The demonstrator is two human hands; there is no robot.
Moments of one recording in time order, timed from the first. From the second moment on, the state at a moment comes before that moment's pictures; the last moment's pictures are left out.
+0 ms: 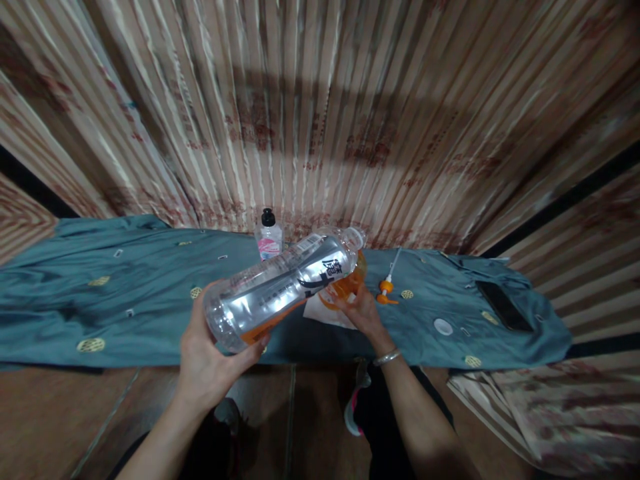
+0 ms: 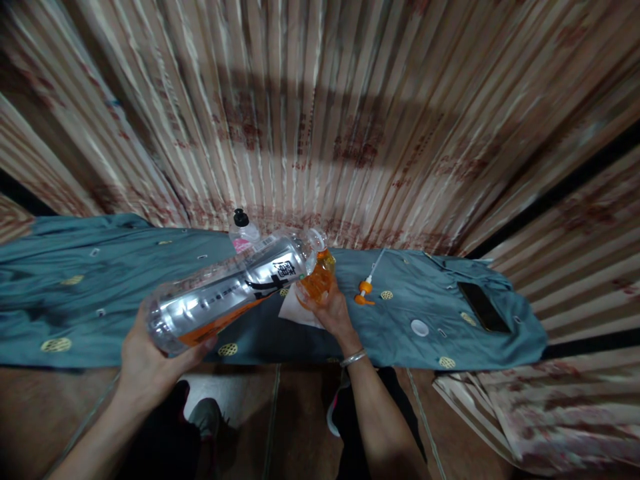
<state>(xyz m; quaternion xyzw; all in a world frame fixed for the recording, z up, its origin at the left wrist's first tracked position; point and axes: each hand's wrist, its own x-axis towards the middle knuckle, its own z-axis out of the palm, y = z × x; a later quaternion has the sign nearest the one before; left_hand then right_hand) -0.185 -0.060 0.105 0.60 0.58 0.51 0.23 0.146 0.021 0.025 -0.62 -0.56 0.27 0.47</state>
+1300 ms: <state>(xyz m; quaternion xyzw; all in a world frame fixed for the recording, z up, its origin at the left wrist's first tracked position) -0.179 -0.061 0.108 0.60 0.57 0.52 0.20 0.145 0.020 0.030 -0.62 -0.55 0.29 0.47</state>
